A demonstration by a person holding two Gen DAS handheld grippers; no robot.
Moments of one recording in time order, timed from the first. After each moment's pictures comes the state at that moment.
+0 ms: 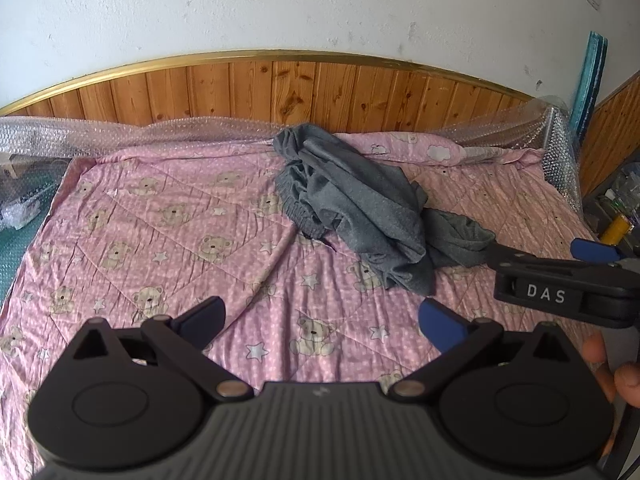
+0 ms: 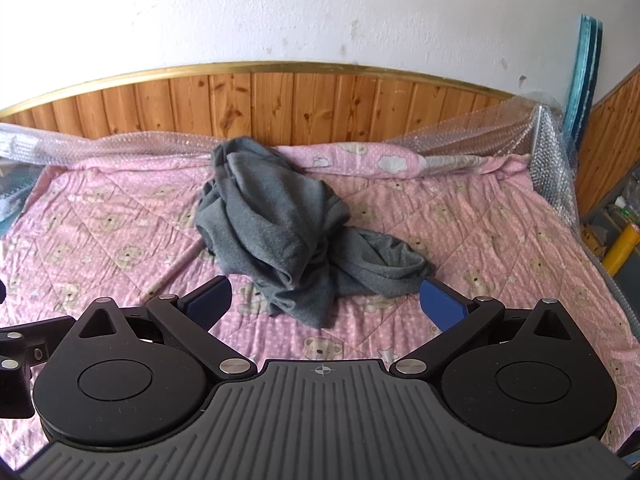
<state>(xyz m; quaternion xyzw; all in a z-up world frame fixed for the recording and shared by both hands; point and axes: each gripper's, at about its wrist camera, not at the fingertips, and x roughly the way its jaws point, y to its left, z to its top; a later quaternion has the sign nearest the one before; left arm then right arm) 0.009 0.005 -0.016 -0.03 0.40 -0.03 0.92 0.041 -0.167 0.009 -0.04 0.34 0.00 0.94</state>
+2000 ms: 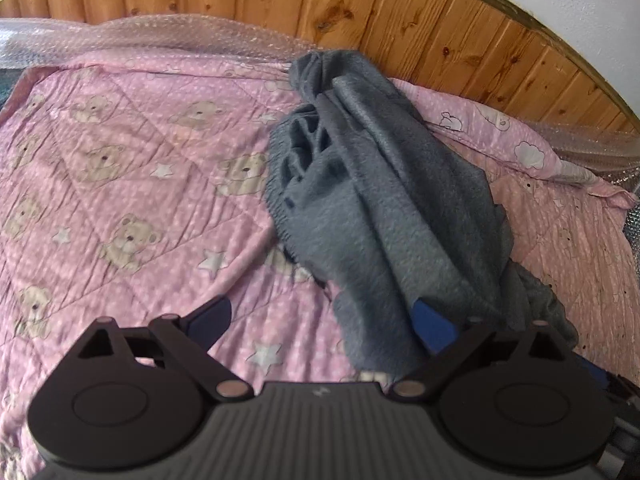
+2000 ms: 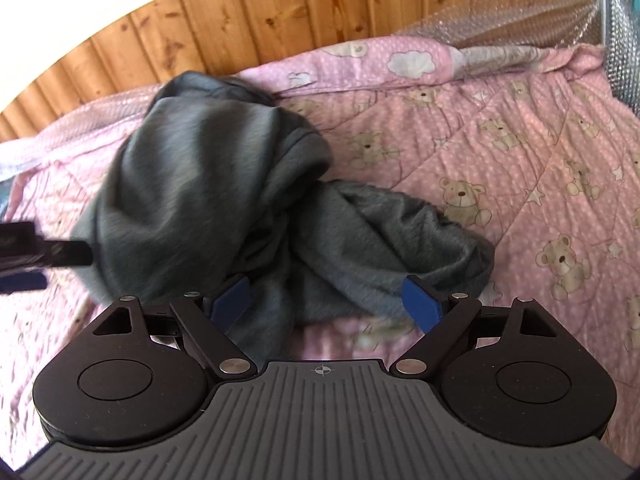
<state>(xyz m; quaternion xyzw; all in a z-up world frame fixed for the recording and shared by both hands) 0.250 -0.037 -0.129 -0.12 0.50 0.04 0.85 0.234 -0.260 -0.124 0.06 0.46 0.06 0.89</state>
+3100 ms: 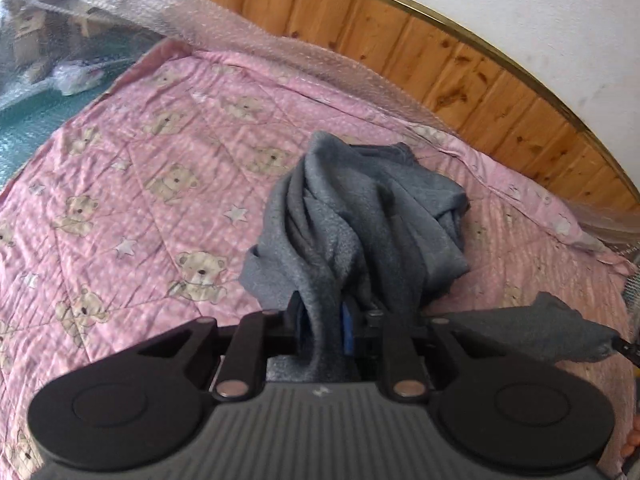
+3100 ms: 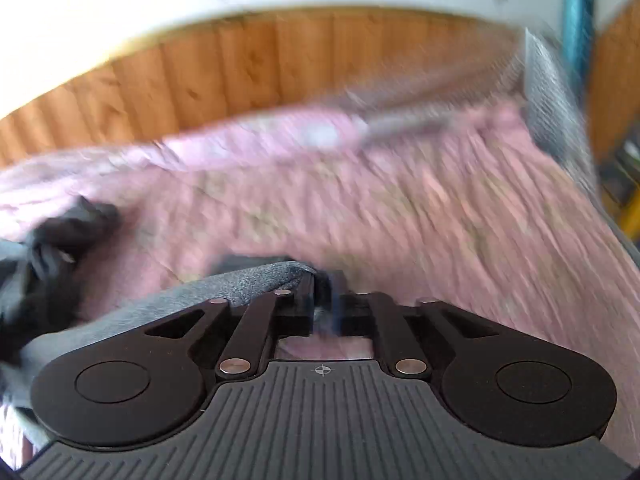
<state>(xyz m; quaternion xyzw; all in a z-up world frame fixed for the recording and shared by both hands) 0.088 0.122 -0.068 -0.21 0.45 0.08 0.87 0.225 -0.317 -0.095 0.03 0.42 -0.04 0.91</state>
